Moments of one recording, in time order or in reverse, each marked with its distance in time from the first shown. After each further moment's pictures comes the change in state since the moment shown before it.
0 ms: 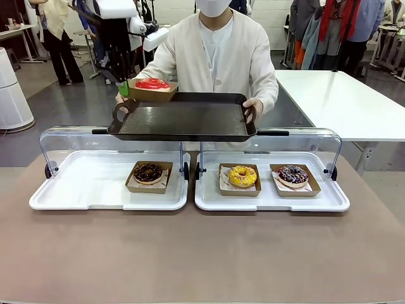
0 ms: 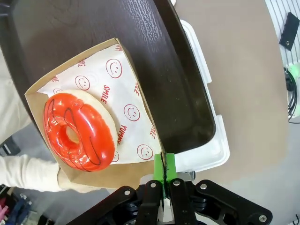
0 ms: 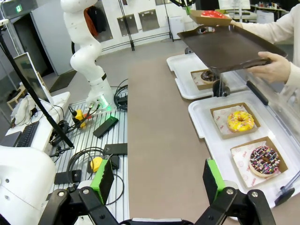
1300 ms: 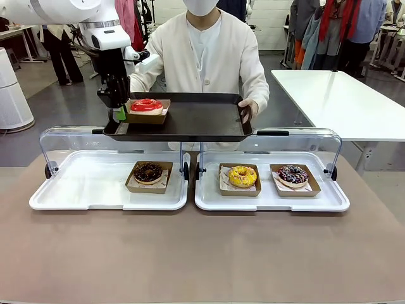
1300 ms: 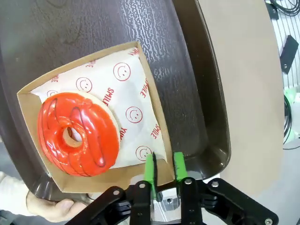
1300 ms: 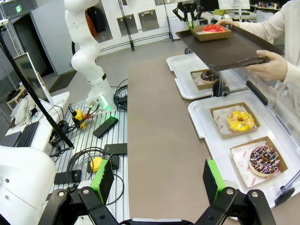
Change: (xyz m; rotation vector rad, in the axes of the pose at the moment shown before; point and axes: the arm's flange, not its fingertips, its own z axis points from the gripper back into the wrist) left arm -0.036 0.007 -0.067 -0.087 -0.117 0.122; right arm 0.000 0.000 0.000 -0.001 0.000 -0.001
